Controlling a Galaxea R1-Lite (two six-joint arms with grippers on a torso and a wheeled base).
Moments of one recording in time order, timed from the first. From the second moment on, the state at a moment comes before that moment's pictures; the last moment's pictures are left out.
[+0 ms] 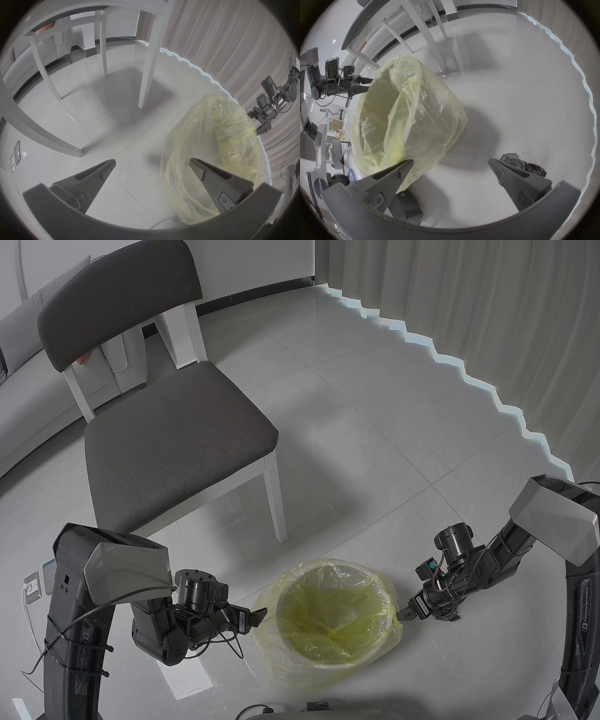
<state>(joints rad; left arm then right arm) -0.37 2.50 -0.68 -1.19 -0.07 -0.10 0.23 2.37 -1.03 -0.27 0.25 -0.32</state>
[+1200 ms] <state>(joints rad) -0.38 2.46 -0.74 -1.10 -0.08 -0.13 0.16 2.39 -1.17 -0.06 0.26 -0.37</state>
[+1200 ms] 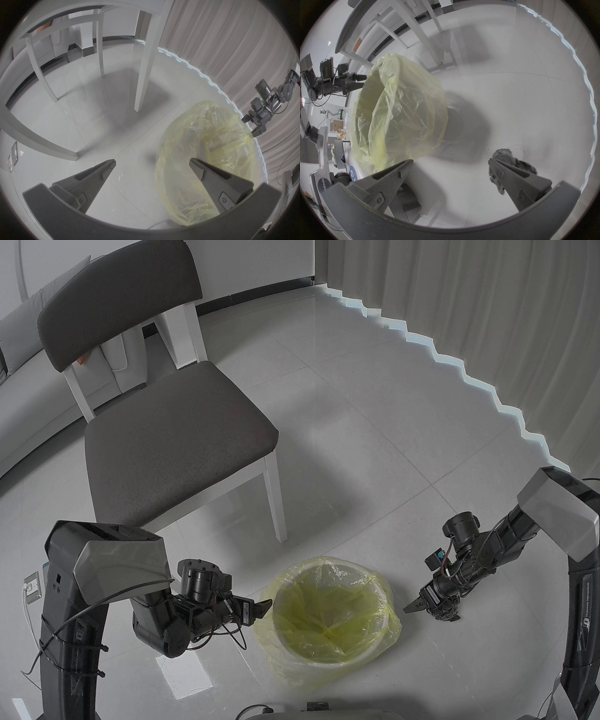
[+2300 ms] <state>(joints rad) -0.37 2.43 -0.58 -1.31 -0.09 -0.14 -0.01 2.51 -1.32 -0.02 0.09 -0.50</state>
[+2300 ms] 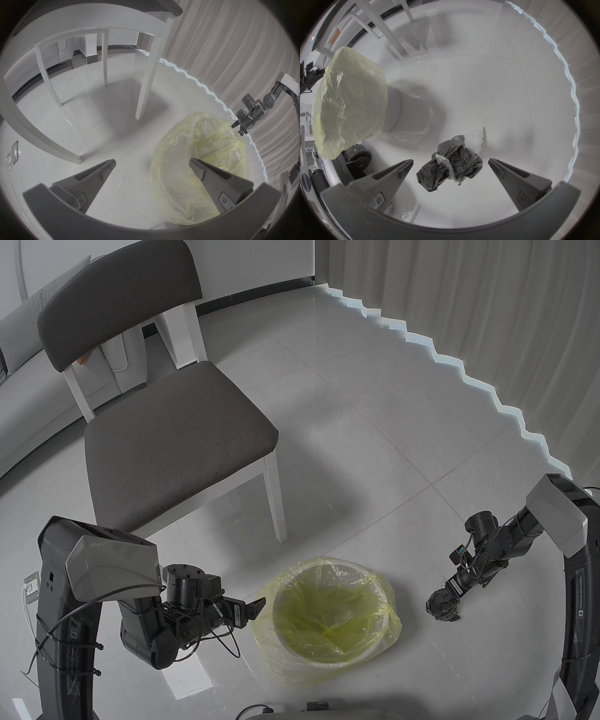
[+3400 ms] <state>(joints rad) -0.38 2.43 -0.56 -1.36 -0.09 -0.14 -0.01 2.45 -1.32 0.12 0.04 -0.52</state>
